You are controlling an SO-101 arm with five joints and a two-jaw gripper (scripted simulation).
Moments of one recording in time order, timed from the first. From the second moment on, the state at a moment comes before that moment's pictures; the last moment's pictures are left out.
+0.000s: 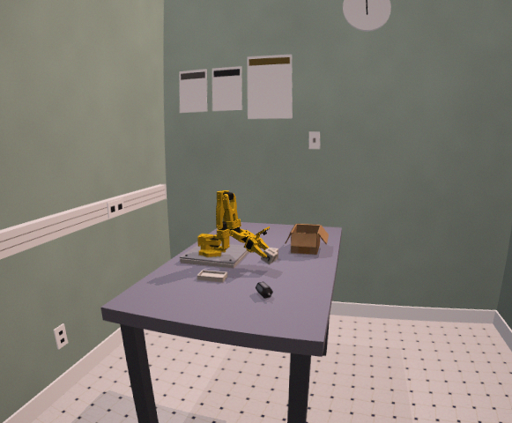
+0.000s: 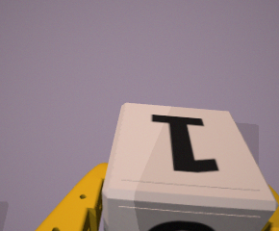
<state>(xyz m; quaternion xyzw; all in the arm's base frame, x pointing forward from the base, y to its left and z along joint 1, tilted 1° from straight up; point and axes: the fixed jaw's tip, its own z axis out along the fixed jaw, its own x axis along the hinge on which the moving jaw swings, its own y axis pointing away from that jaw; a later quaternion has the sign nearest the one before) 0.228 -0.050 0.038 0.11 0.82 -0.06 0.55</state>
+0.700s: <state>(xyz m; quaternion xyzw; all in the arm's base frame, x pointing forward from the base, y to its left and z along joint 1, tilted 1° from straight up) 0.224 -0.049 0.030 0.12 0.83 -0.06 0.55</state>
